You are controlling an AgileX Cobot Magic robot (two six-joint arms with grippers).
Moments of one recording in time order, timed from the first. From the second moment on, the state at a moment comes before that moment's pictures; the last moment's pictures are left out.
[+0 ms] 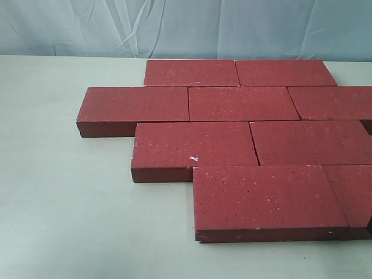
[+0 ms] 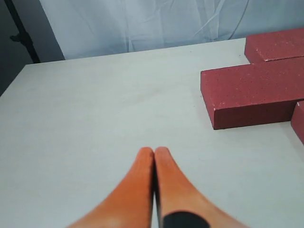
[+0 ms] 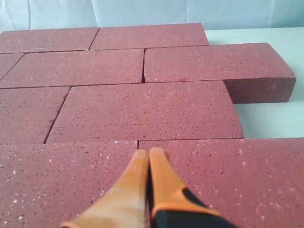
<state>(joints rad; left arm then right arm) -0.03 0.29 -0.26 0.07 0.40 0.02 0.07 0.27 0.00 0.01 0.19 0.06</state>
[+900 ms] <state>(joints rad) 0.01 0.01 0.00 0.02 0.24 0.02 0.07 0.27 0.00 0.01 0.19 0.06</state>
